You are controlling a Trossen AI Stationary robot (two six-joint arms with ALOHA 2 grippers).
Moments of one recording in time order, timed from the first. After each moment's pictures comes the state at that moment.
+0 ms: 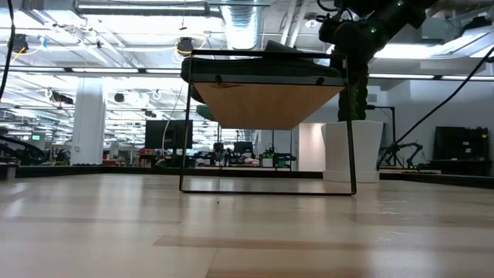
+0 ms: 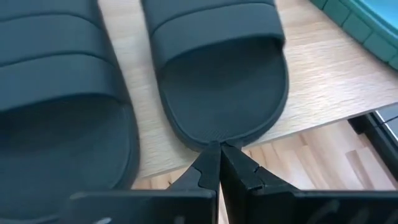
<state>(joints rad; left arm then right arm) -0.63 1.05 1.05 0.12 -0.77 -0.36 -0.23 1.21 0.88 -0.41 0.02 -0.05</state>
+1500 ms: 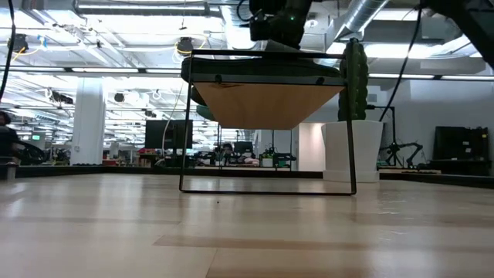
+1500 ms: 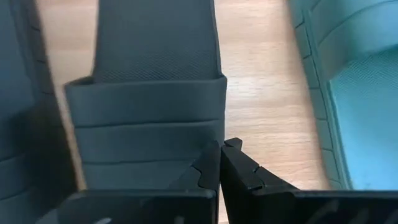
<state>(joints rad) -0.64 1.05 1.05 -0.01 -0.96 -0.41 -0.34 2.02 2.13 -1.34 -0.05 -0.37</state>
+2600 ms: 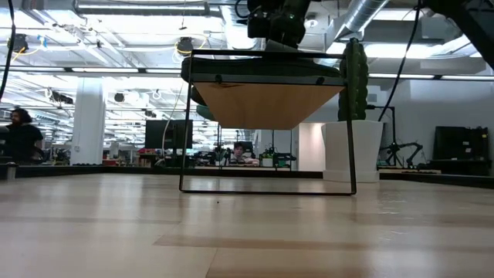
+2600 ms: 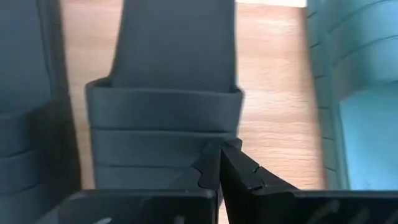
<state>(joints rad) -0.64 1.05 1.05 -0.01 -0.95 -0.42 -0.33 2.02 2.13 -1.32 -0.06 -0.45</state>
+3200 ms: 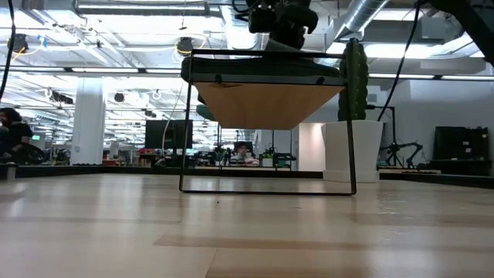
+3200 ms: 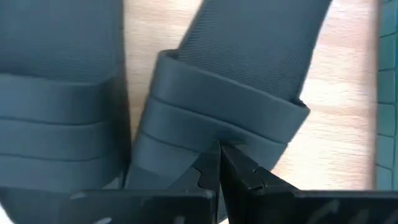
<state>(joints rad) -0.64 1.05 1.05 -0.01 -0.95 -0.43 -0.26 2.01 2.13 -1.42 -0.08 -0.45</state>
